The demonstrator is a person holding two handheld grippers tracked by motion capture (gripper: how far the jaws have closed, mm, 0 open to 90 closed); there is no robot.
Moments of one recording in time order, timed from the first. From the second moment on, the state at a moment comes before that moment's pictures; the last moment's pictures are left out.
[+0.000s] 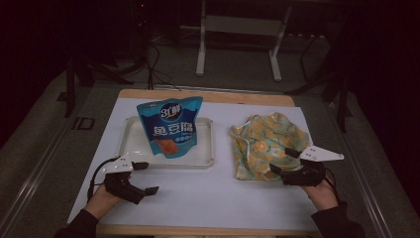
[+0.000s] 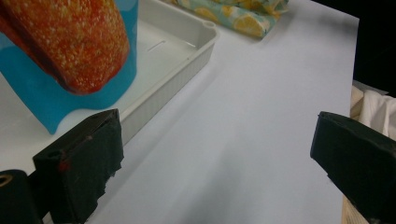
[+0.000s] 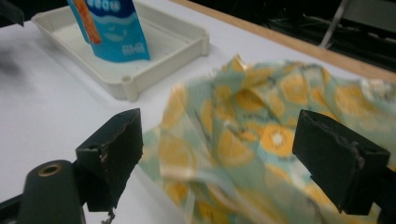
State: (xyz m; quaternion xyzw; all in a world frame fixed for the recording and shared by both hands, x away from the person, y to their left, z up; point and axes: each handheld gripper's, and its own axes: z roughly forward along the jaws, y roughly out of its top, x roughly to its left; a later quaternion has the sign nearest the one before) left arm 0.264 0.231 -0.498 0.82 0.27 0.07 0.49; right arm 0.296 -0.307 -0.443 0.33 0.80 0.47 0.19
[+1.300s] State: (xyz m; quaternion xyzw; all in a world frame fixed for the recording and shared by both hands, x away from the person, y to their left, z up) left arm 0.262 0.227 -0.511 0.82 0.27 0.07 0.50; right arm 0.277 -0.364 -0.492 0.38 0.74 0.49 0.27
